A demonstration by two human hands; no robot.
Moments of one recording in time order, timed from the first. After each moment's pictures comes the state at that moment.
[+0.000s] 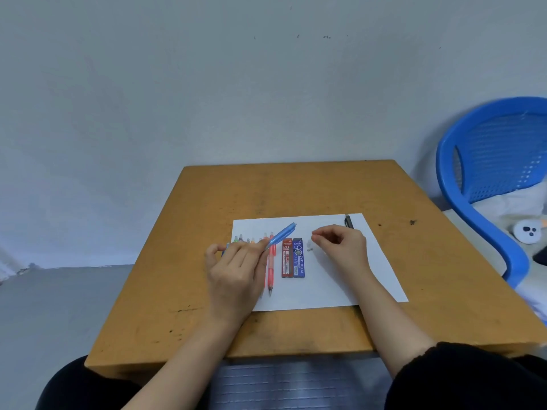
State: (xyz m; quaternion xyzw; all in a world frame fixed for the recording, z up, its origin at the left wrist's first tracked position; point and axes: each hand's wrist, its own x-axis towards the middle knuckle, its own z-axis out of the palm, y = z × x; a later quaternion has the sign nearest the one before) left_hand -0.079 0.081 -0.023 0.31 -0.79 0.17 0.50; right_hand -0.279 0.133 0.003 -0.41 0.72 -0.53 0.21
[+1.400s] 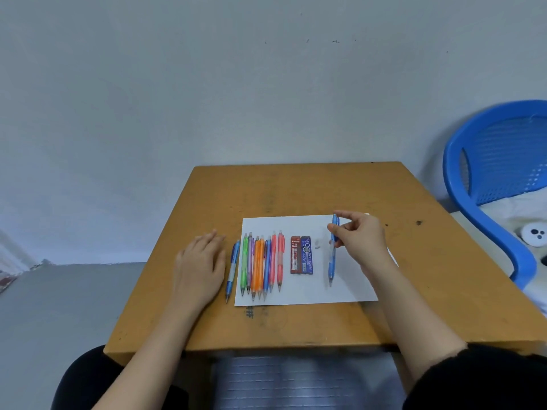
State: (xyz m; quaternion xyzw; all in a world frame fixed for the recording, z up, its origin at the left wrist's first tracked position) left_hand -0.012 0.052 -0.015 0.54 -0.80 -0.07 0.23; right_hand -0.277 0.137 0.035 -0.35 0.75 -0.52 0.23
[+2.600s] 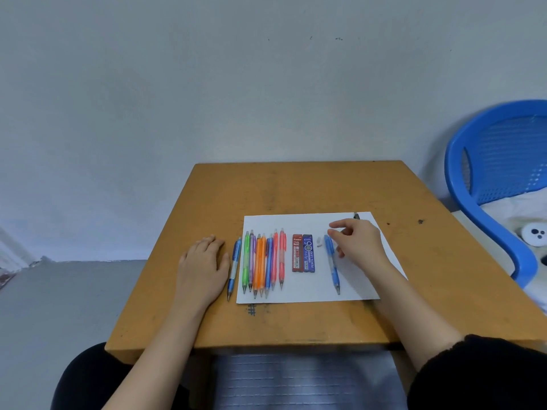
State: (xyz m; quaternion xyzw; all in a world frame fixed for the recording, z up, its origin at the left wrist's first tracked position) left_hand -0.014 0.045 -0.028 0.57 -0.79 -0.08 0.18; right_hand -0.281 0.132 0.019 -0.40 0.80 -0.40 0.19
